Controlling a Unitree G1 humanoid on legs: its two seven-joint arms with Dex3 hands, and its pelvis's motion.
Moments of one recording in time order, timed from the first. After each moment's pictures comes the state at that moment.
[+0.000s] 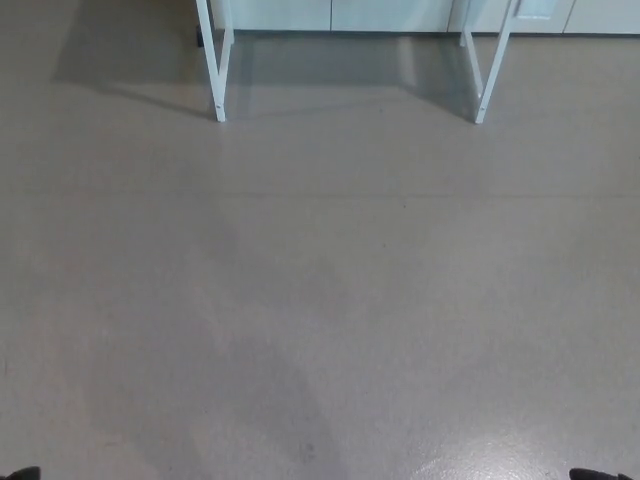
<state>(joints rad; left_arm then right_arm) 0.24 0.45 0.15 0.61 -0.03 0.03 -0.28 0.27 -0.32 -0.06 0.57 0.01 -0.10 0.25</state>
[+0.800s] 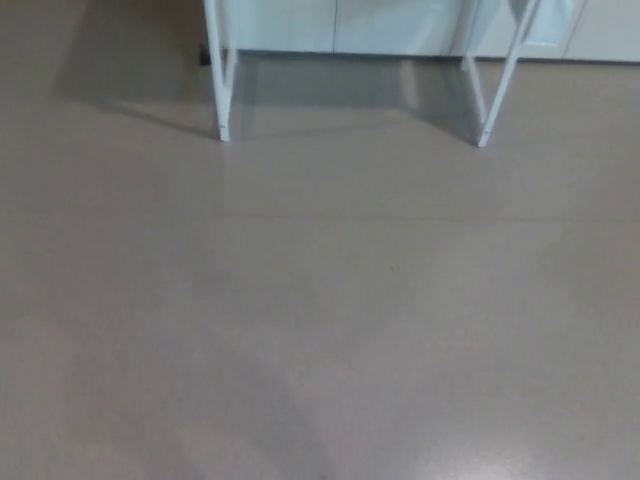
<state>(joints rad) 0.27 0.48 0.14 0.62 -0.03 0.01 -0.30 0.29 -0.32 -0.04 0.59 0.01 -0.14 0.27</state>
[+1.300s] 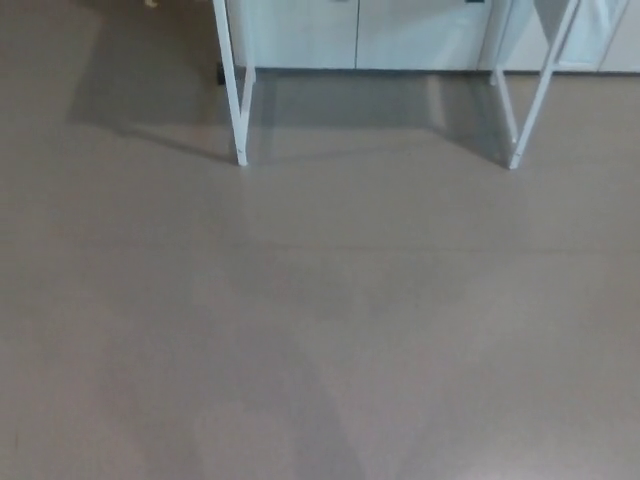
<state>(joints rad) 0.26 0.48 0.12 0.61 -0.03 0.00 -0.30 0.28 -0.32 -0.04 0.60 0.00 -0.16 0.26</state>
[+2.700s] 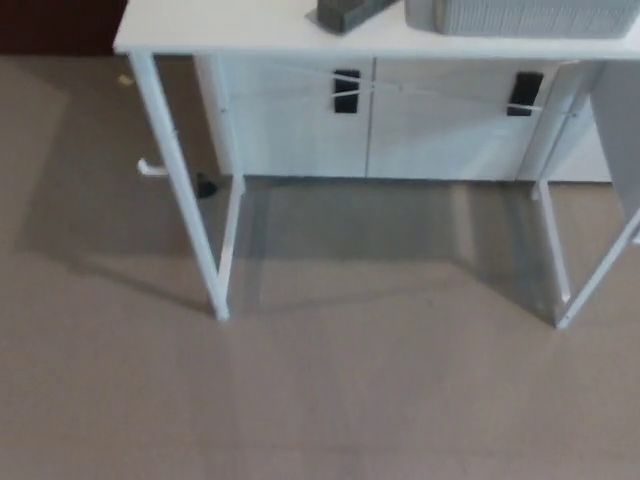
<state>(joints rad) 0.33 0.45 0.10 0.76 -0.01 -0.15 -0.28 0.36 -0.34 0.00 0.70 -0.05 -0.27 0.20</state>
